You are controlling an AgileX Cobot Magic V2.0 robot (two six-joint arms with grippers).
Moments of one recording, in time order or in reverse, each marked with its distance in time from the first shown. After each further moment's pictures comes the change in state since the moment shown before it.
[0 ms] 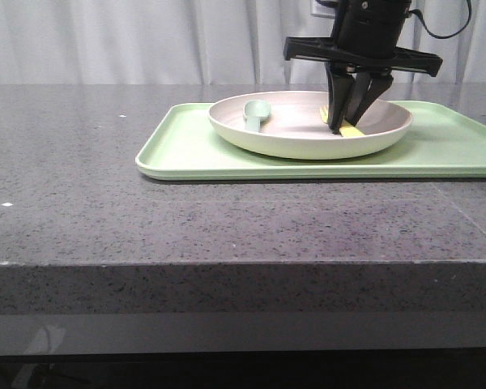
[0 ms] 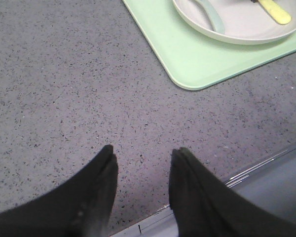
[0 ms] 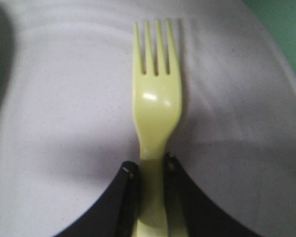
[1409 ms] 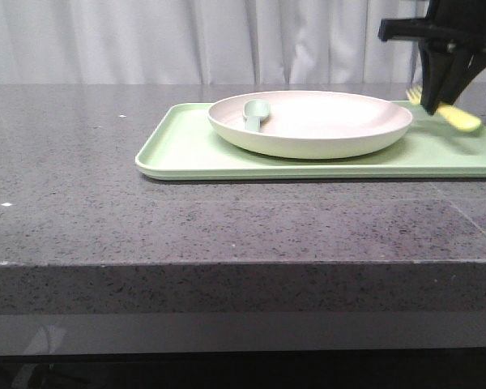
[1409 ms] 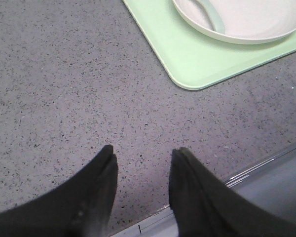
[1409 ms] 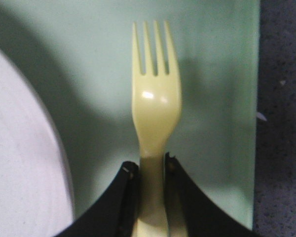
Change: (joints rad) left arm 0.000 0.000 0.000 0.000 0.000 0.000; right arm -0.207 -0.034 0.004 -0.017 0.086 -0.131
